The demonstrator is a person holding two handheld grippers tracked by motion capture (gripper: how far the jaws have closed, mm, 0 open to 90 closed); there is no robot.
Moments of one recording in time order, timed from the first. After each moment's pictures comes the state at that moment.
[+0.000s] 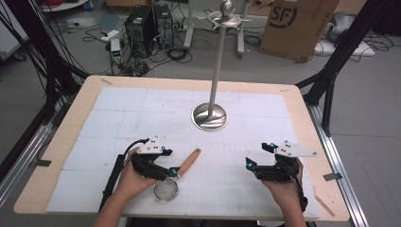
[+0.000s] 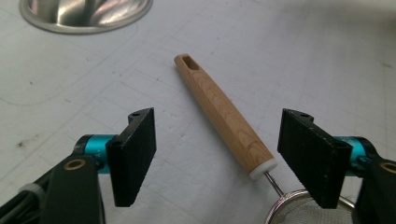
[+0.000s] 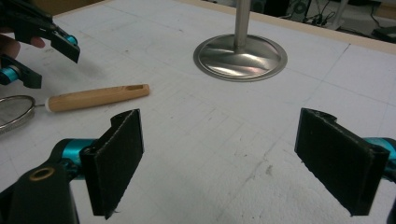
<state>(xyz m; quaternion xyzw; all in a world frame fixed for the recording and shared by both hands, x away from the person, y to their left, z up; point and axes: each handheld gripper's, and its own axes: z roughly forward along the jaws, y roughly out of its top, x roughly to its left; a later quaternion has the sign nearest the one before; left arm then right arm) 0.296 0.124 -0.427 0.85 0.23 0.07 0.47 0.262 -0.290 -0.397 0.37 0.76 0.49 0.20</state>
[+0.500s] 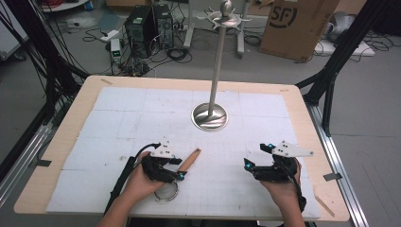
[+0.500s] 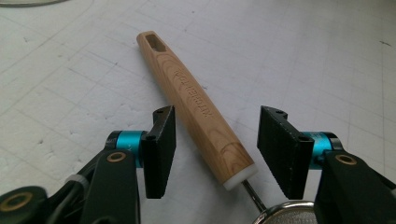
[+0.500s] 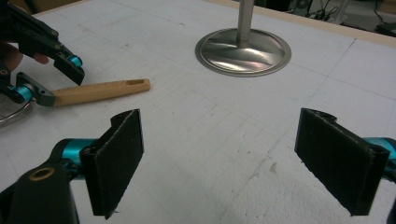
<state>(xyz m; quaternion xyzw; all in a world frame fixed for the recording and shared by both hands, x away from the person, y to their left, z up) 0.294 0.097 -0.440 0.87 0.22 0.04 0.43 0.263 -0.287 -0.401 0.37 0.77 0.48 0.20</state>
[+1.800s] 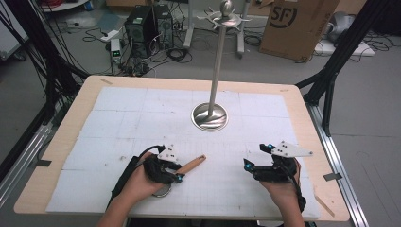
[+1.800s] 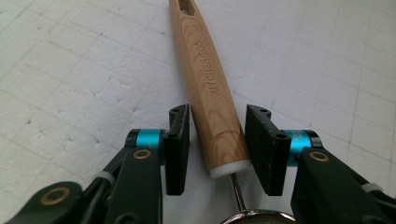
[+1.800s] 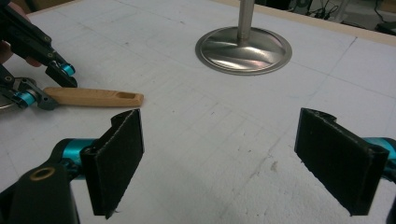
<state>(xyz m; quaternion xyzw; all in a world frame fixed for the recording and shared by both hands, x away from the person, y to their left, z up) 0.290 0.093 -0.436 0.91 0.20 0.05 0.36 0.263 -0.286 -0.401 0.37 0.77 0.48 0.20</state>
